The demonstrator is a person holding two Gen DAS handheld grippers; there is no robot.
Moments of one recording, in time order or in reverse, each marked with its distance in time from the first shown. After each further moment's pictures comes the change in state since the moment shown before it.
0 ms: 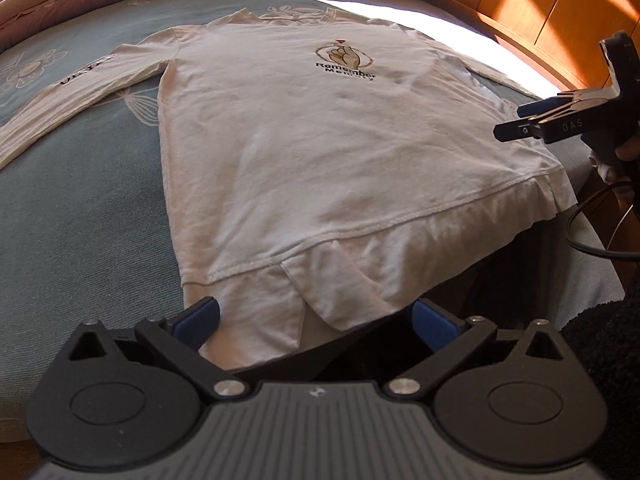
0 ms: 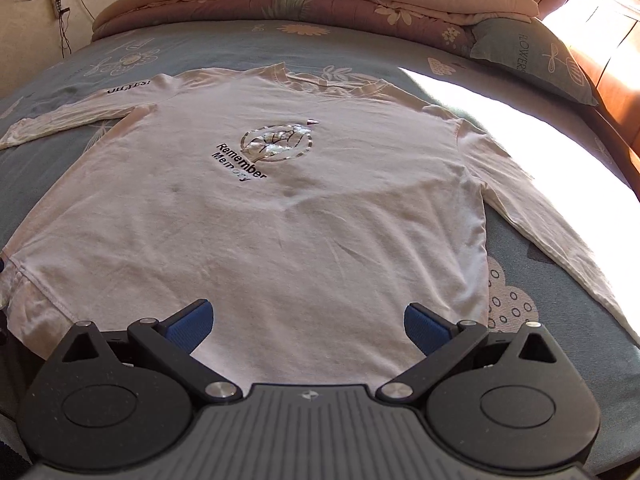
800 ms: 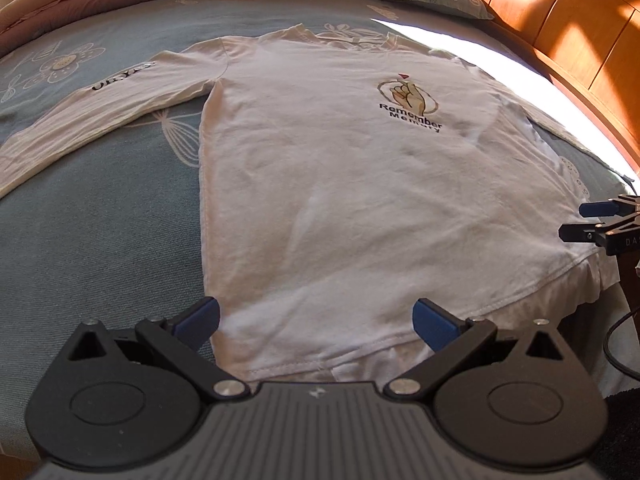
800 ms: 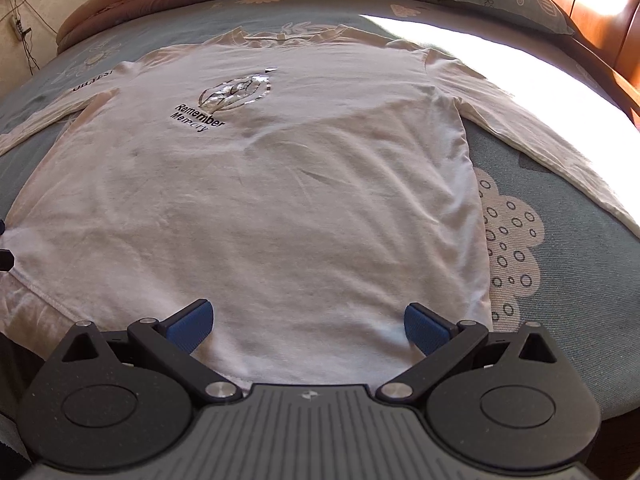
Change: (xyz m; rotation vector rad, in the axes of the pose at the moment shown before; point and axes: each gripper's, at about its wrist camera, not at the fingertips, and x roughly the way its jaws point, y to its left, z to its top) left arm 0.018 0.021 0.046 -0.116 -0.039 0.093; right arm 0.013 -0.022 -0.034 0.144 0.040 0.010
